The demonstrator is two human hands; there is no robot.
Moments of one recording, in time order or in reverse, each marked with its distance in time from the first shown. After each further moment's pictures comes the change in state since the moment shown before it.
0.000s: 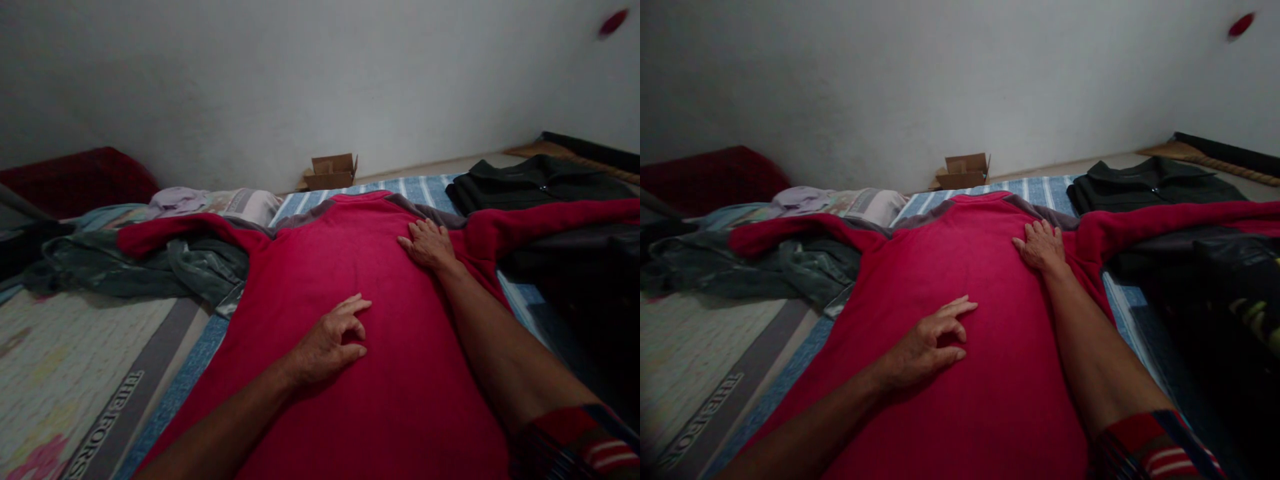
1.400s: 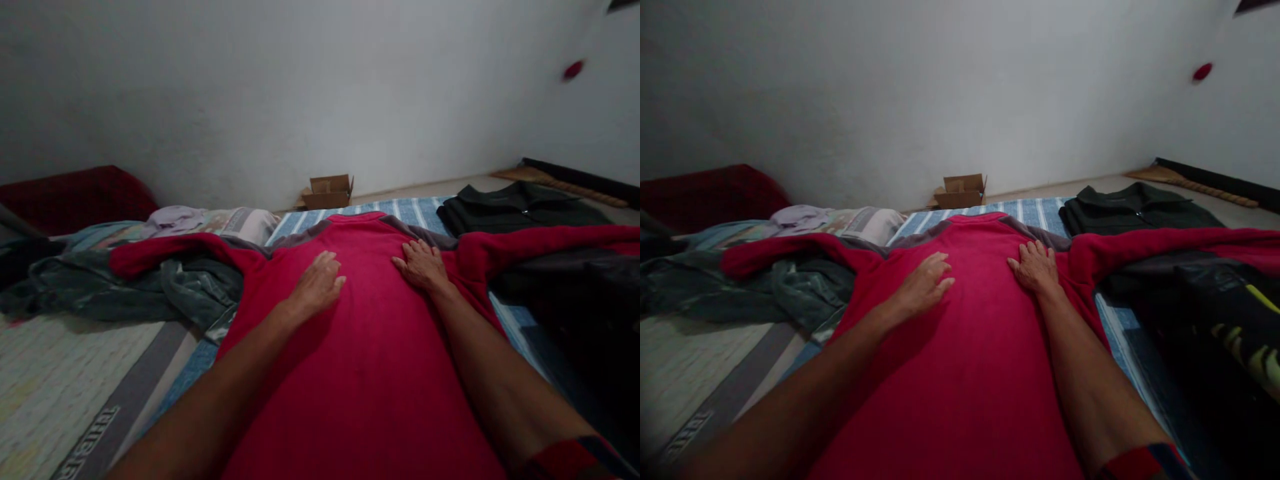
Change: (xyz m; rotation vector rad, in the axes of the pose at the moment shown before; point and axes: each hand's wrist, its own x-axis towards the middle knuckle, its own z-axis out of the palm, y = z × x) left_hand 0.085 -0.007 -0.071 0.689 0.252 -0.132; right_hand -0.002 -0.006 0.000 0.017 0.056 -0.003
